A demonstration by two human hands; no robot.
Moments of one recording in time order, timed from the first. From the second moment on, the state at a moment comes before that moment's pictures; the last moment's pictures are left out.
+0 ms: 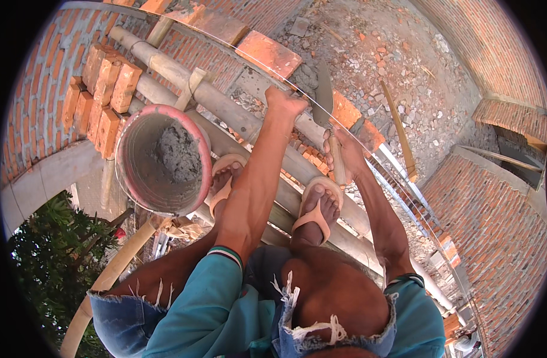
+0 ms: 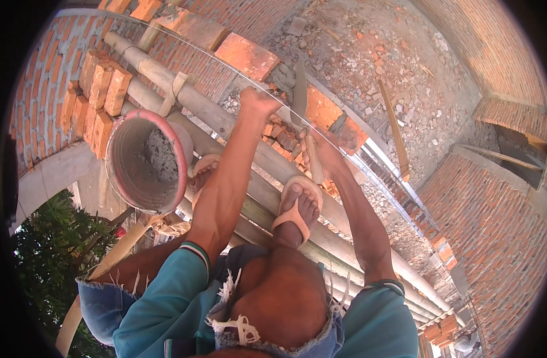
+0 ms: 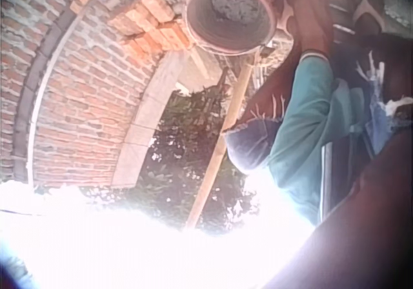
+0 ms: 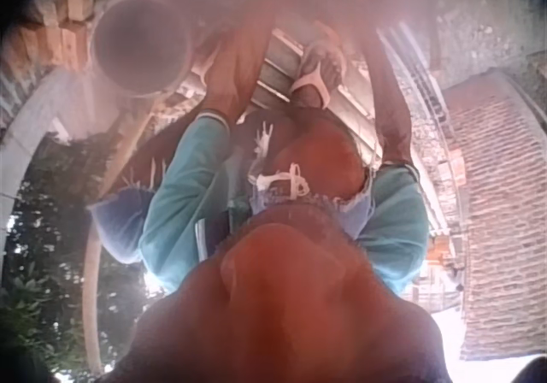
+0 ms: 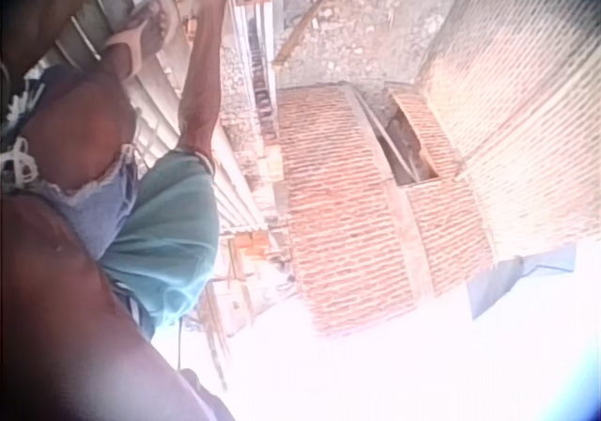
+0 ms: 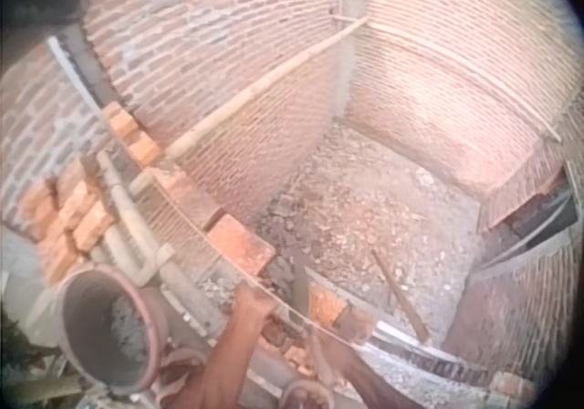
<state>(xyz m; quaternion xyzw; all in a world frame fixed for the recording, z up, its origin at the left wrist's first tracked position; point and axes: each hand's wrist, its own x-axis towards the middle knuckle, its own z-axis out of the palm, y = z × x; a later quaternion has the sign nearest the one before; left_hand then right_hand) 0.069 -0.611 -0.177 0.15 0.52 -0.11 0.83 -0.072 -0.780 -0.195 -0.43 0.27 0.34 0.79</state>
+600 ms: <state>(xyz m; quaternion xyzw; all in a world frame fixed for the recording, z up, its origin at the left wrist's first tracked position) 0.062 -0.600 -0.174 0.09 0.52 -0.15 0.83 -0.126 -0.839 -0.136 -0.95 0.00 0.15 0.28</state>
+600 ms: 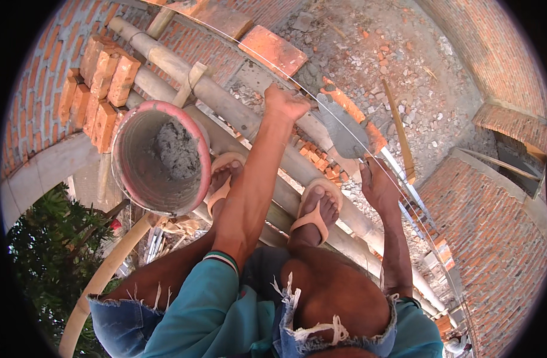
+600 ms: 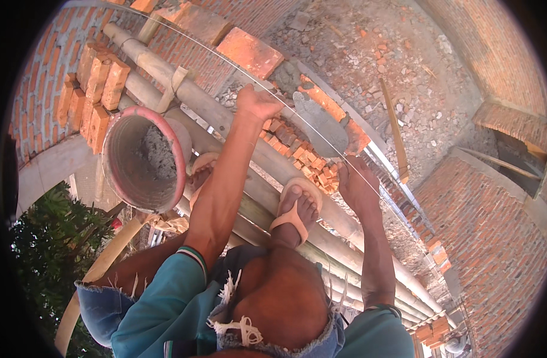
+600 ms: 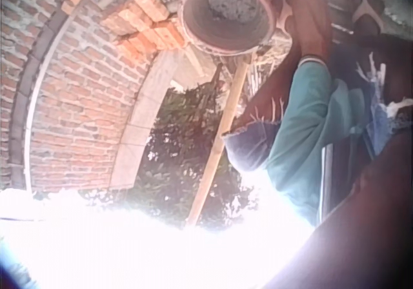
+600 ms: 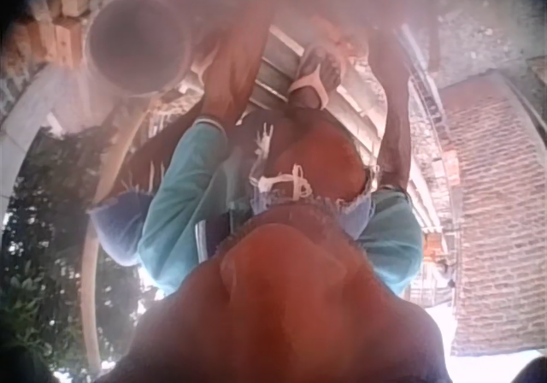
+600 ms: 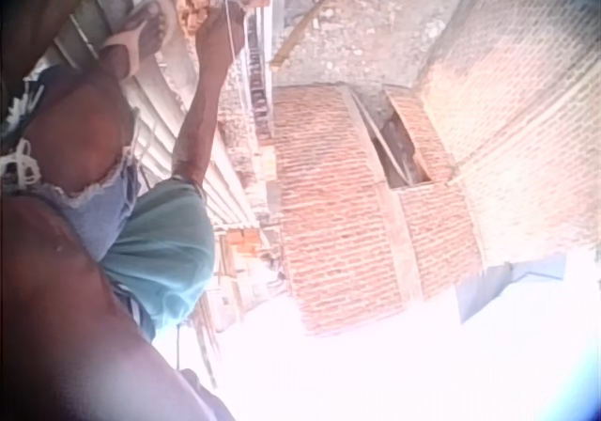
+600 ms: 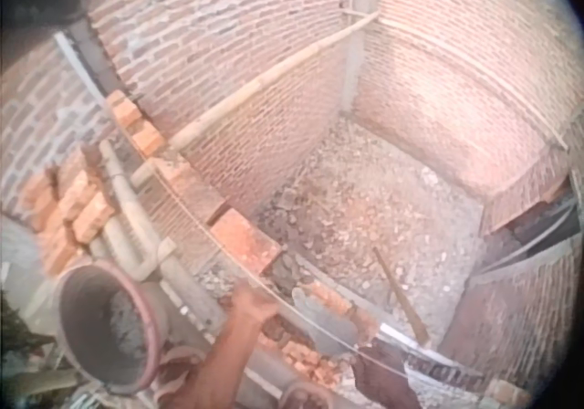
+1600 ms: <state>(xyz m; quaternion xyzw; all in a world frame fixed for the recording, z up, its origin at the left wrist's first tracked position) 0.062 -0.586 -0.223 0.18 0.33 -0.18 0.91 -0.081 -0.780 -0.119 -0.97 0.00 0.16 0.18</state>
